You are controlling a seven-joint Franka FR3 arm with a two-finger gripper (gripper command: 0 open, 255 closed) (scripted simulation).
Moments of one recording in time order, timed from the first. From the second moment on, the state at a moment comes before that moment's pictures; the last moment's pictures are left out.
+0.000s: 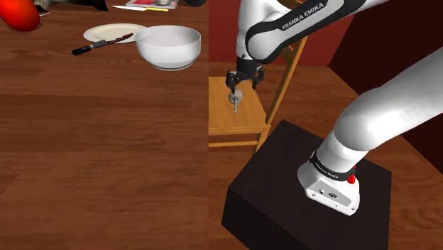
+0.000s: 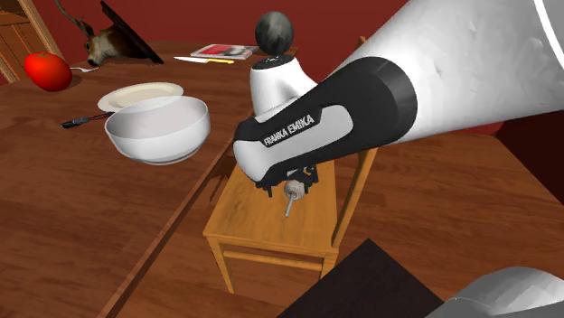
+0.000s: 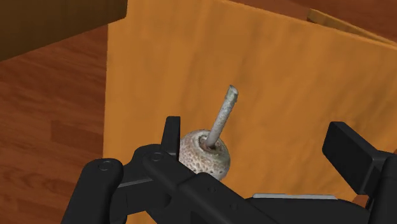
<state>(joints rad) -0.20 -0.38 0.17 -2.64 -0.10 2.31 0.63</state>
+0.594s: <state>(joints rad) -0.37 -0.02 0.23 -2.55 -0.42 2.59 1.12</state>
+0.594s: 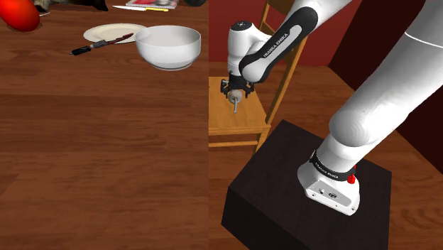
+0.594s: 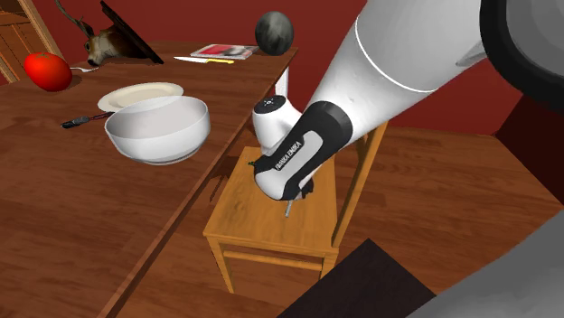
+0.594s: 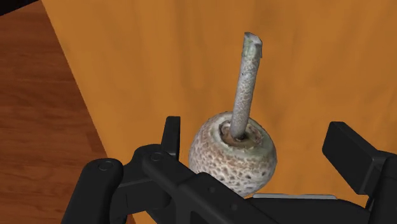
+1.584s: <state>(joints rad) -0.38 0.12 0.20 -2.53 -0.59 2.69 1.29</state>
